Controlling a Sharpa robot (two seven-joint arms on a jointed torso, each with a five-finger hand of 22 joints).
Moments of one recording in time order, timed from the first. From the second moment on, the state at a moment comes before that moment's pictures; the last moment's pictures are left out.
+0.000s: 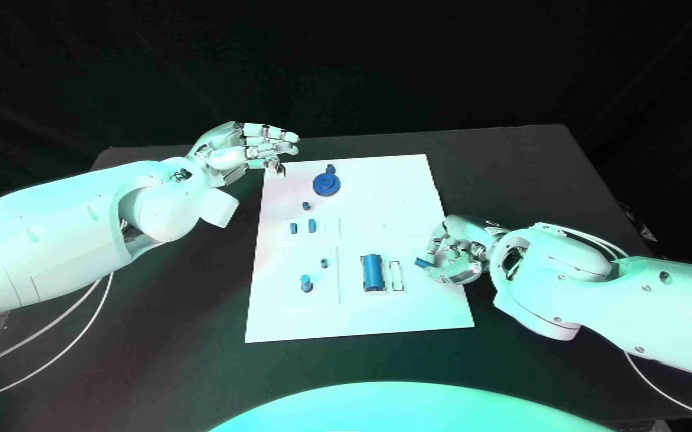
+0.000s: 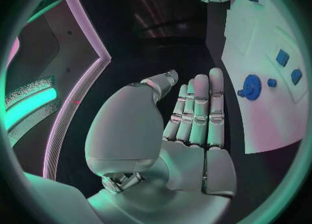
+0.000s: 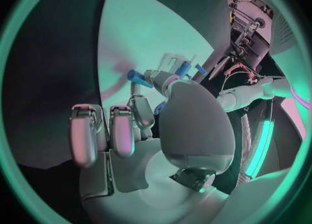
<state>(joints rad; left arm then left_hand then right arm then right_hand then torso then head) 1.17 -0.89 -0.02 1.40 -0.15 0.00 0.30 1.38 -0.19 0.54 0.06 0.08 0.82 0.21 0.30 0.31 0.93 0.14 0.45 0.21 1.02 0.06 1.08 0.52 0.17 0.94 0.16 0.83 0.64 1.12 -0.99 -0.18 1.86 -1.34 -0.29 -0.57 1.22 -0.21 0.60 0.15 0.34 0.98 0.06 0.47 0.60 1.43 -0.02 1.18 1.31 1.47 -0.07 1.48 1.31 0.03 1.46 0.04 1.49 1.31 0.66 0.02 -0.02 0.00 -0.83</state>
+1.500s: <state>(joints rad) 1.17 -0.90 -0.02 1.40 -0.15 0.00 0.29 1.37 -0.18 0.55 0.07 0.08 0.81 0.21 0.30 0.31 0.93 0.14 0.44 0.20 1.02 0.07 1.08 0.52 0.17 0.94 0.16 0.83 0.63 1.11 -0.89 -0.18 1.82 -1.16 -0.29 -0.58 1.00 -0.20 0.62 0.18 0.24 1.01 0.05 0.47 0.61 1.44 -0.02 1.20 1.31 1.47 -0.07 1.49 1.31 0.03 1.47 0.04 1.50 1.31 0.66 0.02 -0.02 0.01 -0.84</state>
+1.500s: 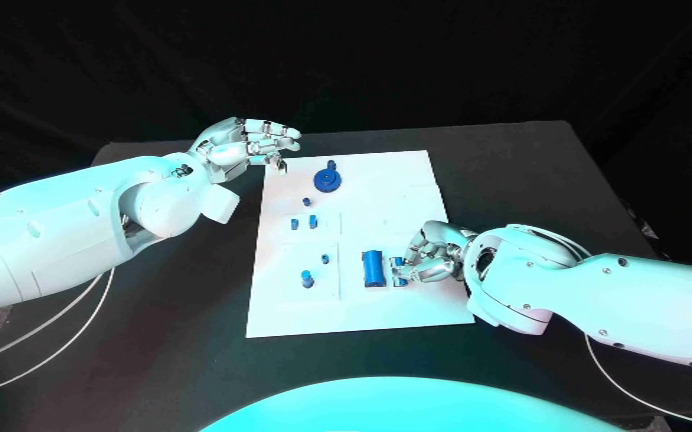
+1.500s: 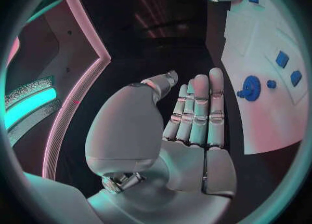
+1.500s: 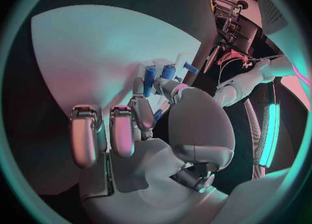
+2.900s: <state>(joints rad) 1.17 -0.90 -0.02 1.40 -0.16 0.00 0.27 1.38 -0.18 0.55 0.07 0.09 0.81 0.21 0.30 0.31 0.93 0.14 0.44 0.20 1.02 0.07 1.08 0.52 0.17 0.94 0.16 0.82 0.63 1.11 -0.91 -0.18 1.83 -1.16 -0.28 -0.57 1.00 -0.20 0.49 0.24 0.06 1.01 0.05 0.46 0.60 1.44 -0.02 1.20 1.31 1.47 -0.07 1.49 1.31 0.03 1.47 0.04 1.50 1.31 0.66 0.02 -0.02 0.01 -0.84</state>
